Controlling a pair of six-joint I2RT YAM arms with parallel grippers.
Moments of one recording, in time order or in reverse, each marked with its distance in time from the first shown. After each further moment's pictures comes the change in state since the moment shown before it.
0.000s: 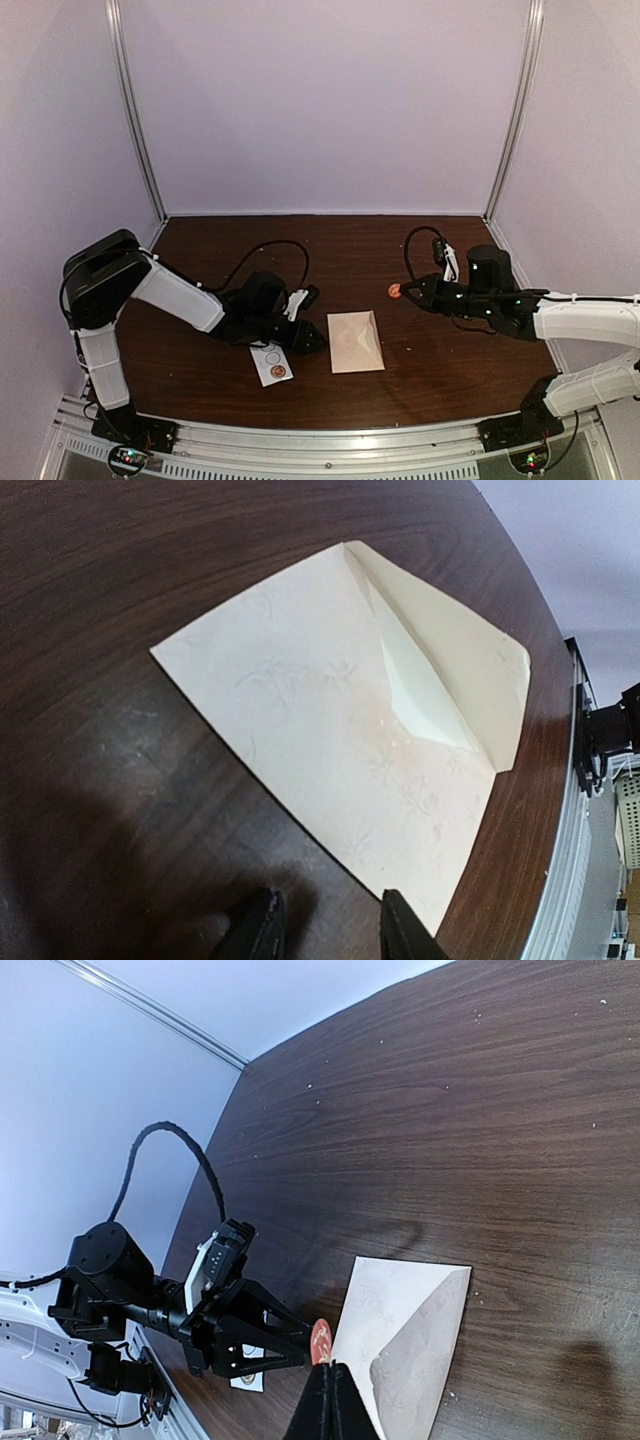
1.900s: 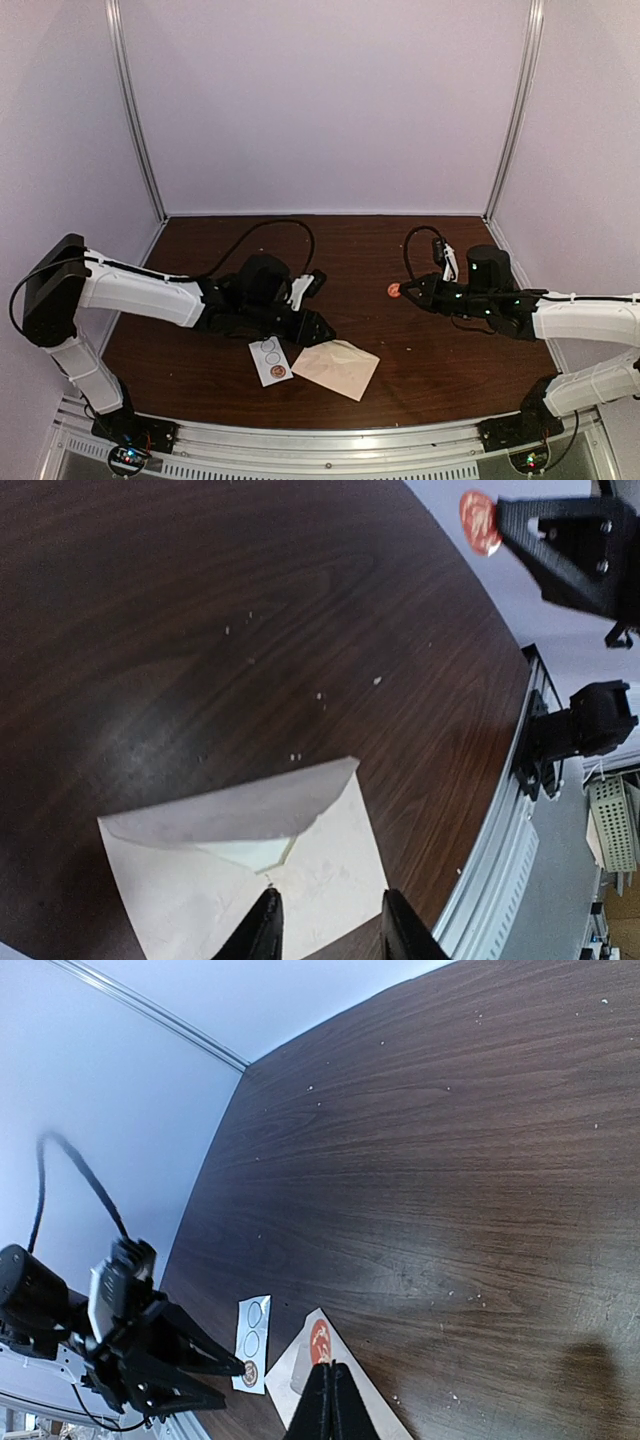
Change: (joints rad) left arm -0.122 -0.255 0.033 -0.264 -0.112 -0.068; right arm 0.000 0.009 0.000 0.014 0.000 0.010
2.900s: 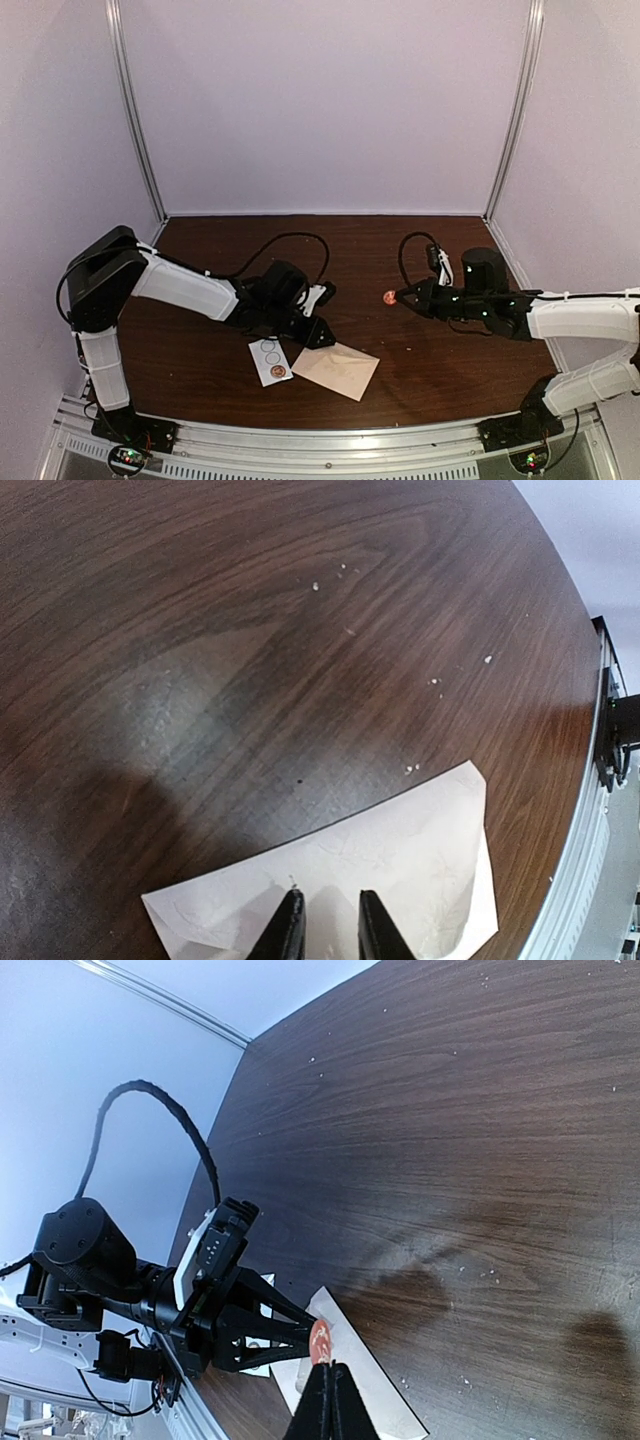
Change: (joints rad) left arm 0.063 0.250 0.148 -0.036 0.032 0.121; right arm 0.000 0.040 -0.007 0.016 -0.053 0.024
